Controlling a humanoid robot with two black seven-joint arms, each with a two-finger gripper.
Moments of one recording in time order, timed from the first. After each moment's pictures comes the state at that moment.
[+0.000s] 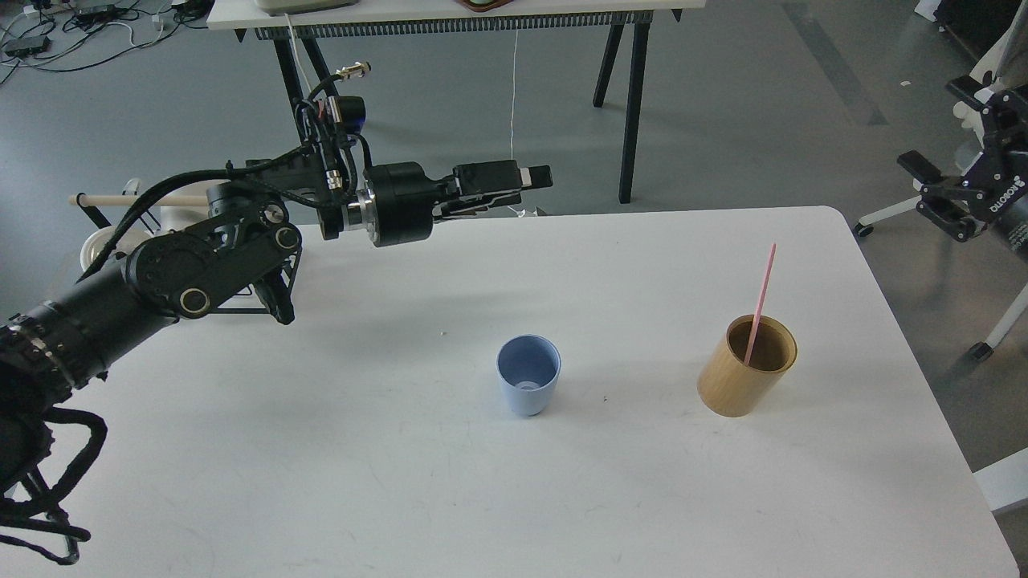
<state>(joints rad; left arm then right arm) -1.00 0.35 -0.49 -0.90 1.11 -0.49 -0.49 0.54 -0.99 0.74 1.16 -0.56 0.36 0.49</state>
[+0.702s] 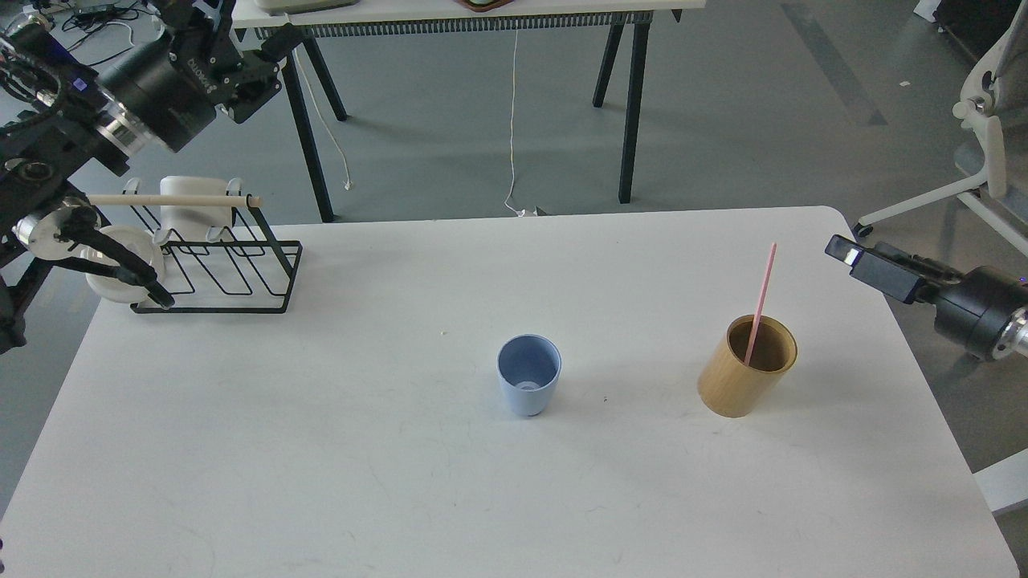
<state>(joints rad) -0.86 0.62 -0.71 -0.90 0.65 -0.49 -0.49 0.52 -0.98 0.47 1.25 -1.32 -0.09 0.49</state>
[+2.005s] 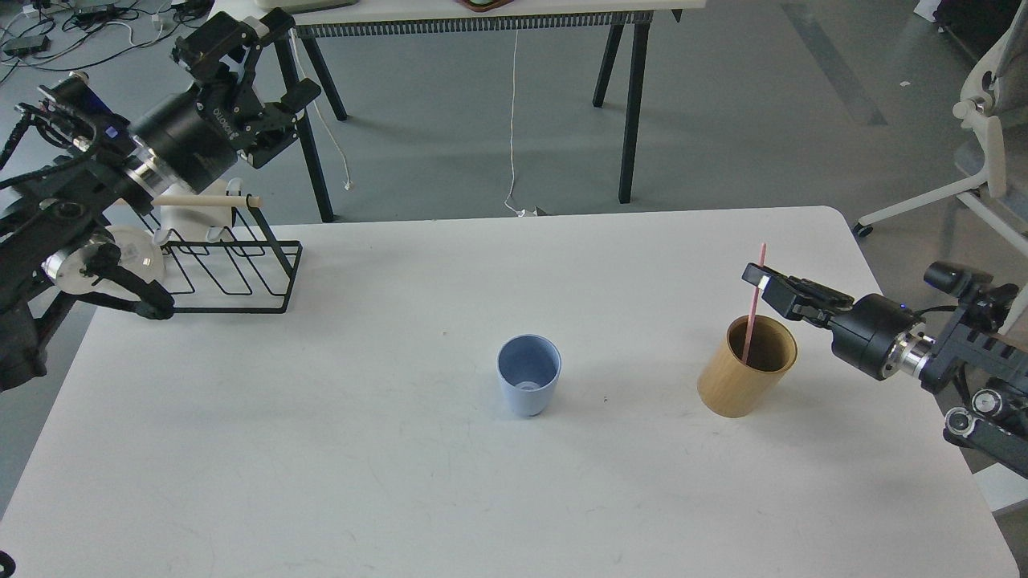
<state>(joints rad) -0.81 0.58 -0.70 -0.89 0.65 -0.49 -0.49 0.55 -0.78 0.41 1.13 -1.36 -0.13 0.49</state>
